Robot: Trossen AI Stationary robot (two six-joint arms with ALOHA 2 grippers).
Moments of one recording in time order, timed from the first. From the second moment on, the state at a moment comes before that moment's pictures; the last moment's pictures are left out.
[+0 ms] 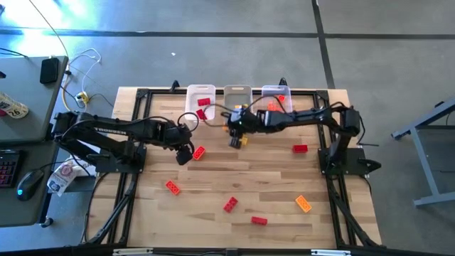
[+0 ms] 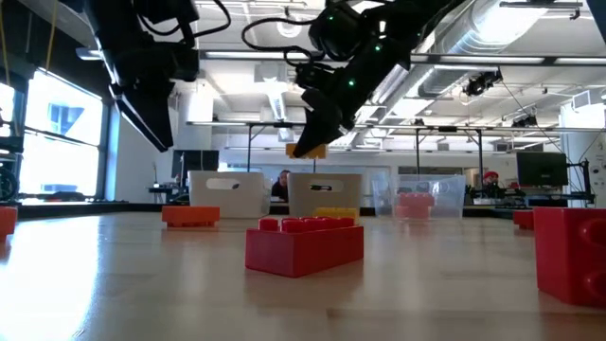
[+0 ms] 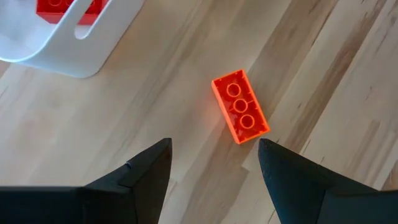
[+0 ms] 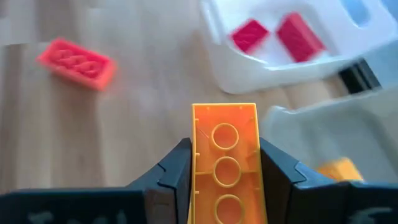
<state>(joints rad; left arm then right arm) 0.14 1.19 0.79 -0.78 -0.22 -0.47 -0.20 1.82 1.26 -0.23 0.15 -0.05</state>
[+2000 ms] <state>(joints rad) 0.14 1.19 0.77 -0.56 -0.21 -0.65 -0.46 1.77 1.36 -0.49 -0.03 0.00</state>
